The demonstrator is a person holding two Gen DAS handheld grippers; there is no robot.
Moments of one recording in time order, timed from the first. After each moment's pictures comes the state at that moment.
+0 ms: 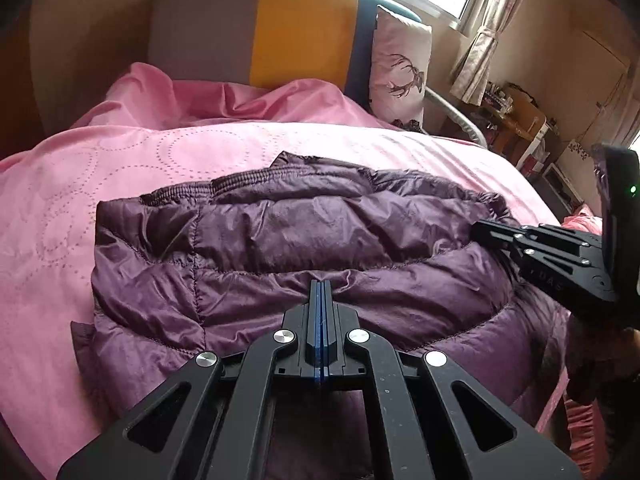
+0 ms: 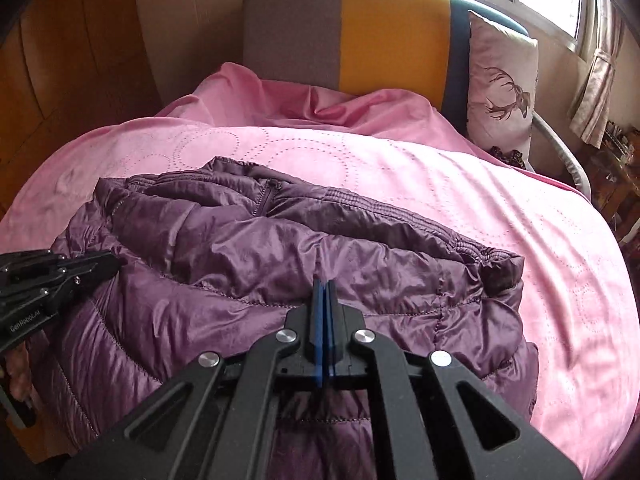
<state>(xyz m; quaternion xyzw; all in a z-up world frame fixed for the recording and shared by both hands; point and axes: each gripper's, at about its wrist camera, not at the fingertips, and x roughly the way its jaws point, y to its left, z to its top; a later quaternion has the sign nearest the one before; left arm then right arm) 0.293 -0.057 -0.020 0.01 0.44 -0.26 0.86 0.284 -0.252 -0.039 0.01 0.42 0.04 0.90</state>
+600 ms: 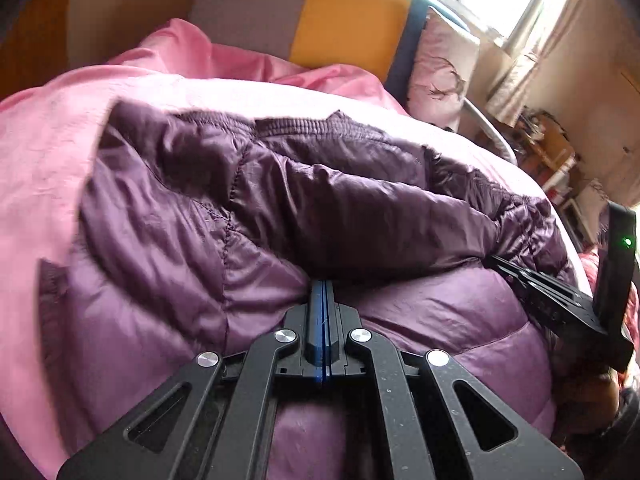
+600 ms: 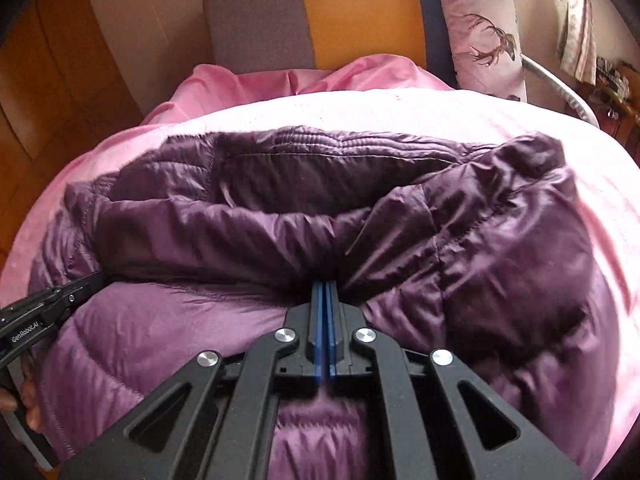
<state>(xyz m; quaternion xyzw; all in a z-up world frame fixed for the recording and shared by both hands) 0.288 -0.040 -0.053 -0.06 0.46 -0.21 0.86 0.279 -0.284 -0.072 0.11 0.42 0.03 0.90</state>
